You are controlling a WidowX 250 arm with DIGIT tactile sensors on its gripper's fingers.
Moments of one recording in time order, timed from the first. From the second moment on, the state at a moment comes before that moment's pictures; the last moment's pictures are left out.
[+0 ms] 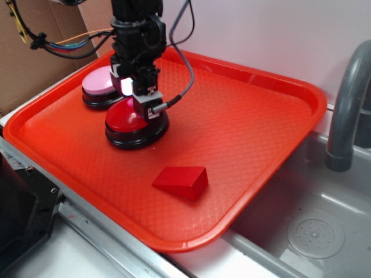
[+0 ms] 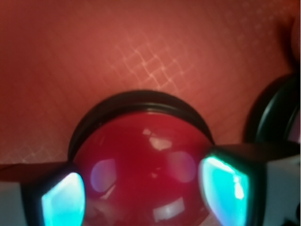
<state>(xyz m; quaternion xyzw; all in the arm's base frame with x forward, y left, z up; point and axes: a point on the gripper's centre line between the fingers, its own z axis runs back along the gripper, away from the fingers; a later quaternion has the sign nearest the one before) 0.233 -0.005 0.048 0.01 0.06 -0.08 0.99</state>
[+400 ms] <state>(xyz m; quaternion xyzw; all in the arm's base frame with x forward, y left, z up) 0.226 0.003 0.053 0.03 0.07 -0.06 1.00</state>
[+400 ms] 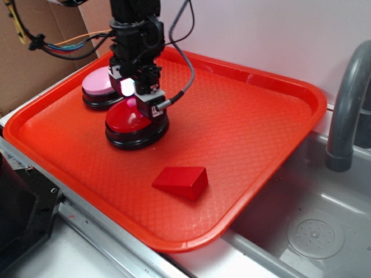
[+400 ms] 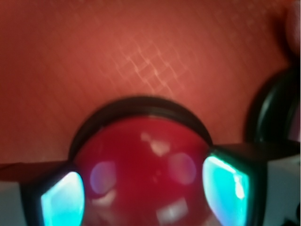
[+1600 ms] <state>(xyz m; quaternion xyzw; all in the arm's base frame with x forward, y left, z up) 0.170 0.010 0.194 0.04 0.06 -0.15 0.99</state>
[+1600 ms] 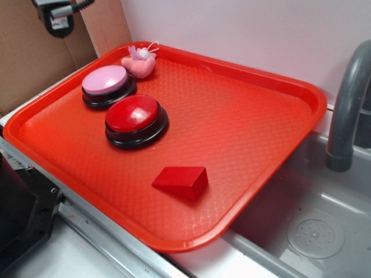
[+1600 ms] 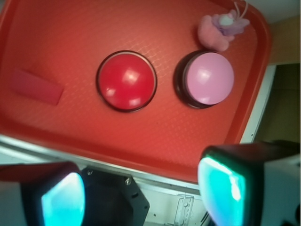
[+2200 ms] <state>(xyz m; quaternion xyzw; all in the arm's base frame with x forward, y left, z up) 0.169 0.015 0.201 0.00 0.07 -0.04 1.00</state>
